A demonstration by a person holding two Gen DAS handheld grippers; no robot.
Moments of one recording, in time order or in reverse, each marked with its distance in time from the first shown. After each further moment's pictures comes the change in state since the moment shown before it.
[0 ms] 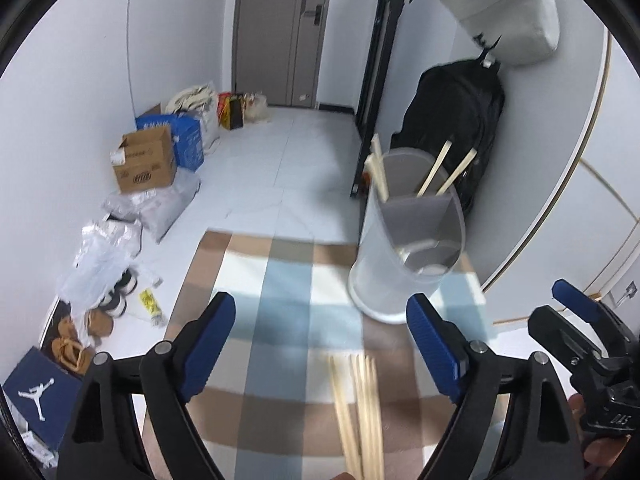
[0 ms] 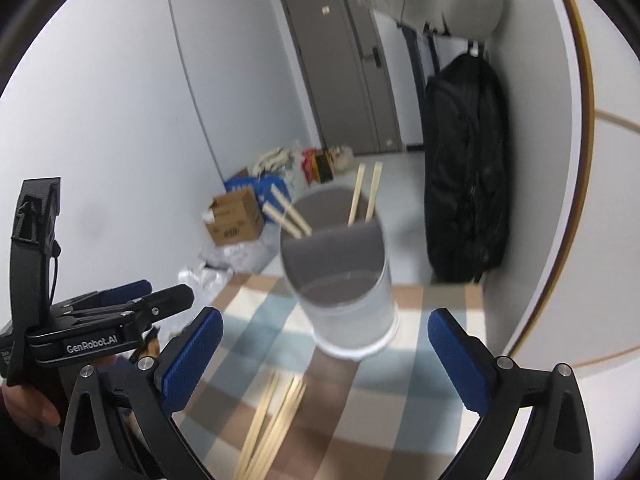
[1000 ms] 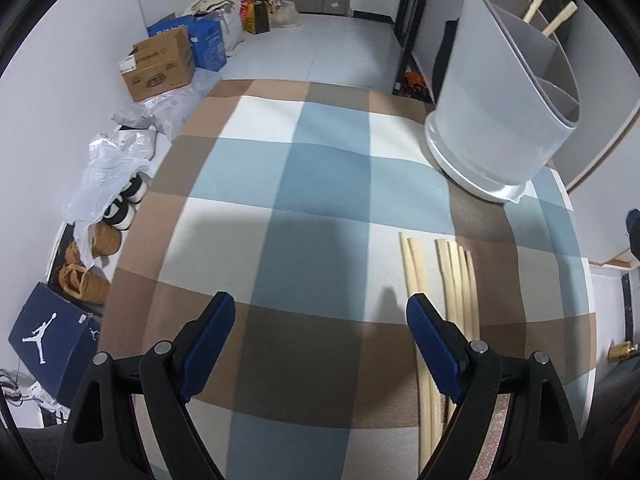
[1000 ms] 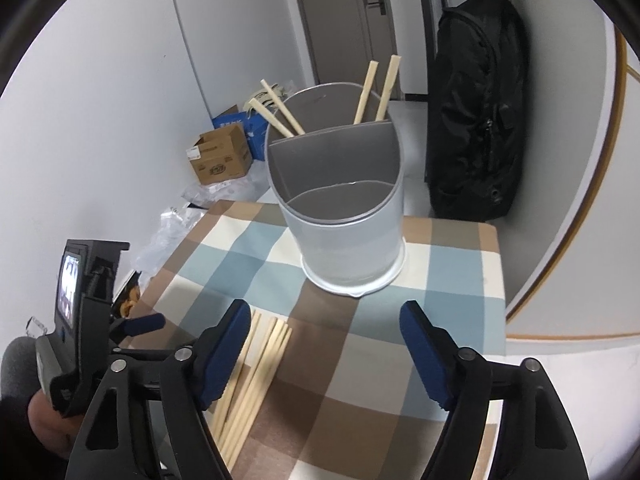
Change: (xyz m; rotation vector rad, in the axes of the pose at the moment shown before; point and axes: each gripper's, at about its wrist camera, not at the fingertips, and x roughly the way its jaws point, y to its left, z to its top) left arm 0.077 0.018 -0.066 -0.027 0.324 0.111; right arm 0.050 0.005 -0.027 -0.040 0.185 -0.042
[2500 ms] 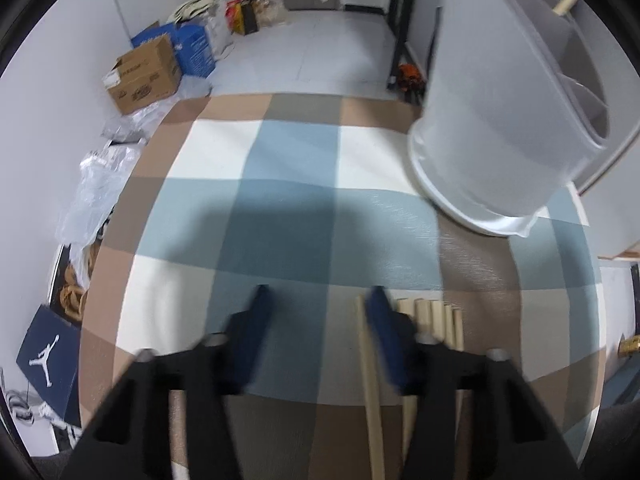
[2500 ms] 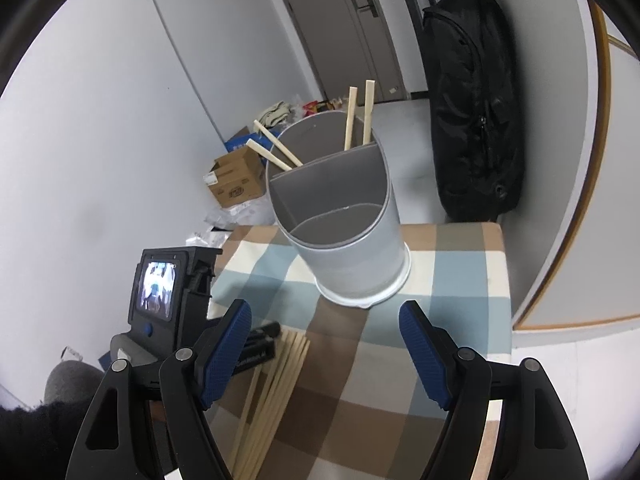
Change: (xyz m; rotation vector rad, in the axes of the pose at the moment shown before) left arm 0.020 -0.021 0.023 0.061 0.009 0.028; right arm -0.025 -0.023 0.007 0.102 -0.030 0.111
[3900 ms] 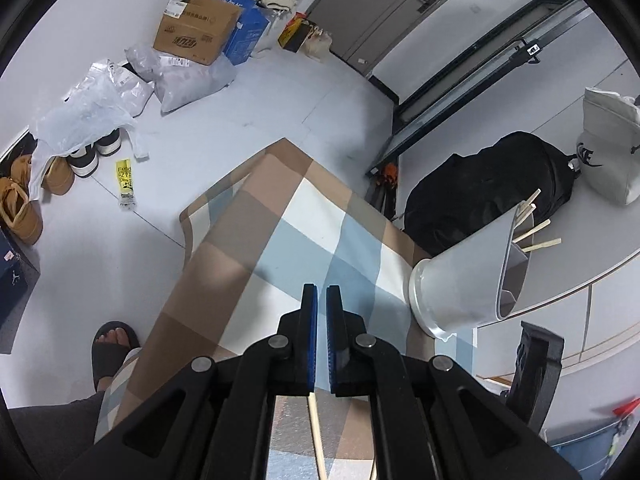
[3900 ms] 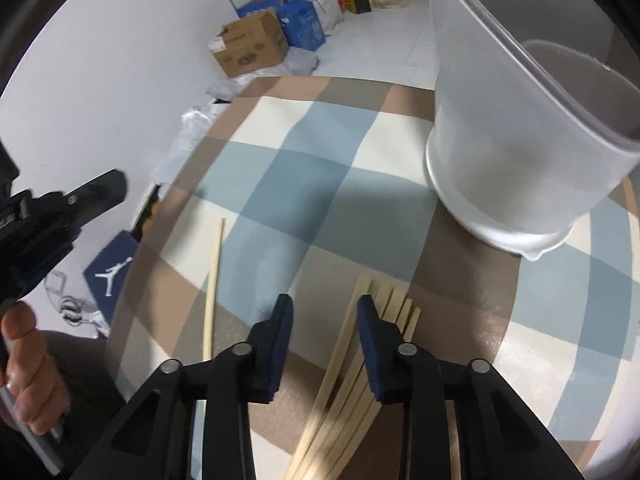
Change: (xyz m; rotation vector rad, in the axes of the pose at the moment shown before) left arm -0.044 0.136 0.002 -0.484 -0.139 -0.390; right arm 0.165 0.072 -0.022 -0.108 0.476 -0.025
